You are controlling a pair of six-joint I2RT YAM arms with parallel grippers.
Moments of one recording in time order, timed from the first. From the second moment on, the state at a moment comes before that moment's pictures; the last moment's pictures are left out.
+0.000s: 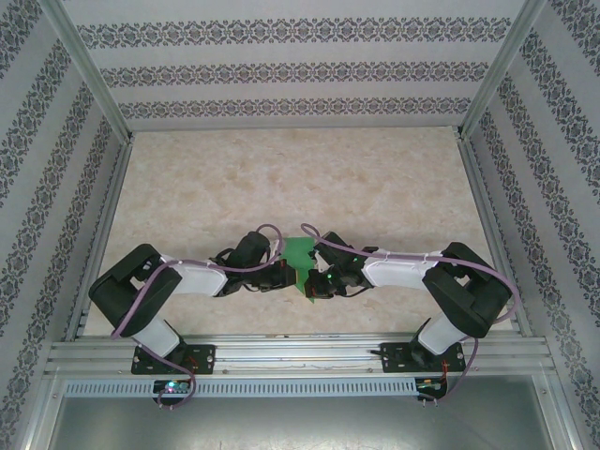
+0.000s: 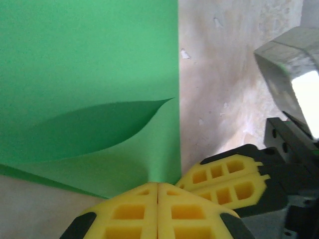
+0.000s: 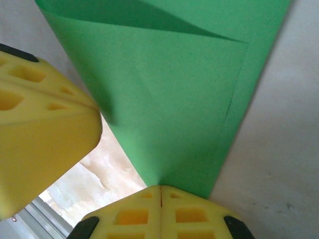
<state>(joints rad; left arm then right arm) -0.69 1.60 0.52 0.31 0.50 -0.91 0.80 1.57 0.67 -0.24 -0.42 0.75</state>
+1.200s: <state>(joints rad) -0.71 1.65 0.62 0.12 0.39 -0.92 0.82 1.57 0.70 -0.29 -0.36 0.75</state>
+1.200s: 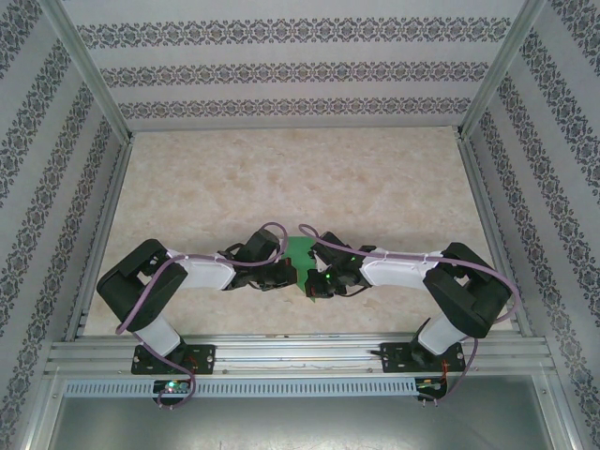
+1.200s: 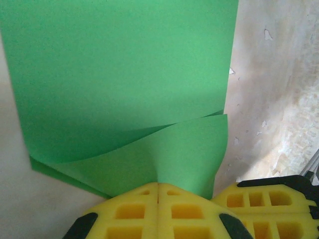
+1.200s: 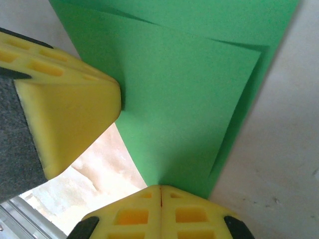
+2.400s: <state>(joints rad) -0.44 1.58 0.67 -0.05 0.30 -0.74 0.82 1.56 0.70 -0.32 -0.33 0.75</state>
